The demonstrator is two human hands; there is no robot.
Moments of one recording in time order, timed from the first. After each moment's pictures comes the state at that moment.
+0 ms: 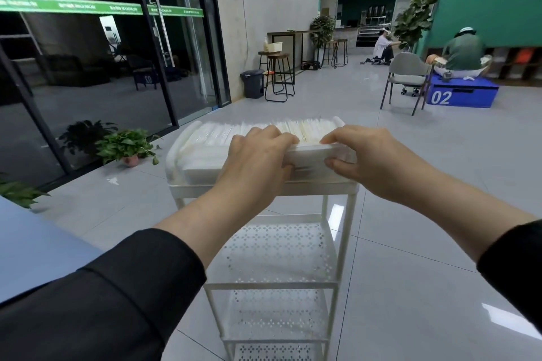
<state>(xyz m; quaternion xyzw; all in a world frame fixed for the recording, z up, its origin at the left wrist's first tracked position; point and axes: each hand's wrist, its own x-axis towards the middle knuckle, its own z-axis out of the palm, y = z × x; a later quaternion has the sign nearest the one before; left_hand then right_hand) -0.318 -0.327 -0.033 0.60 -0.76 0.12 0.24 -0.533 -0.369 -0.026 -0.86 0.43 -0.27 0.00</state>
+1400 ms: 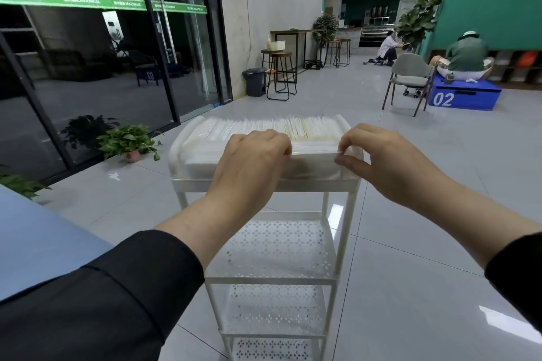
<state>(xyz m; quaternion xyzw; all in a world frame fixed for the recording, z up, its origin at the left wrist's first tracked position) -0.308 -0.318 -0.047 0.56 -0.75 0.18 0.30 -0.549 -0.369 -0.039 -0.87 0.40 -0.30 -0.03</state>
